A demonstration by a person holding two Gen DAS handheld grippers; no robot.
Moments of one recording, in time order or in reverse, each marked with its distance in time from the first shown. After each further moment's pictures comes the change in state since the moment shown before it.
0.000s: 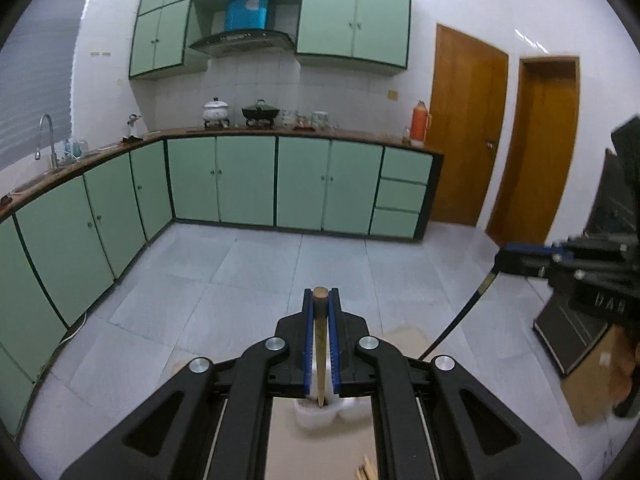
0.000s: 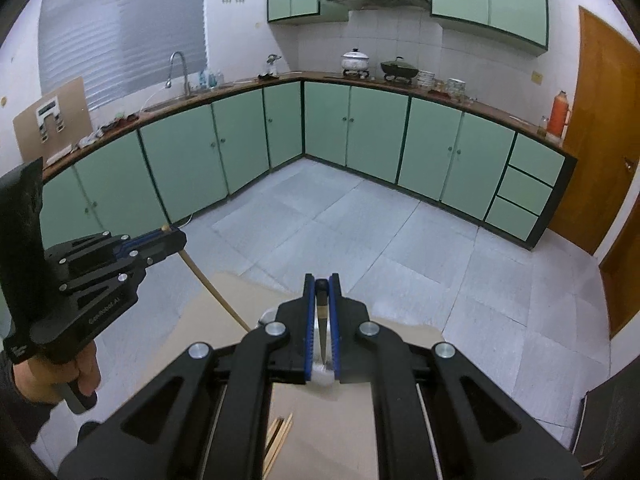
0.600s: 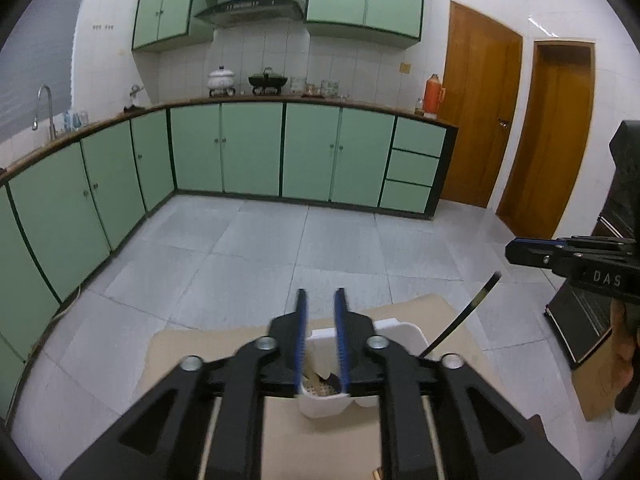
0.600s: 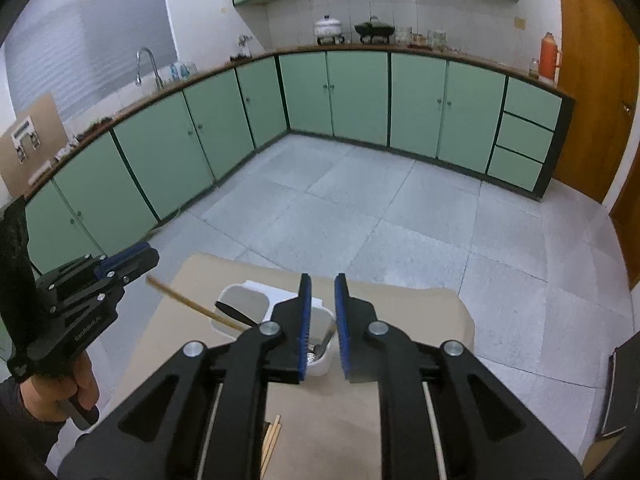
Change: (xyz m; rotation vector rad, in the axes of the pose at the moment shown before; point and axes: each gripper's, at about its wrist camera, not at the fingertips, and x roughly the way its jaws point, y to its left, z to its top) left arm 0.067 0.014 -0.070 -0.008 0.076 0.026; right arm 0.084 -0.048 -0.063 0.133 0.065 0.020
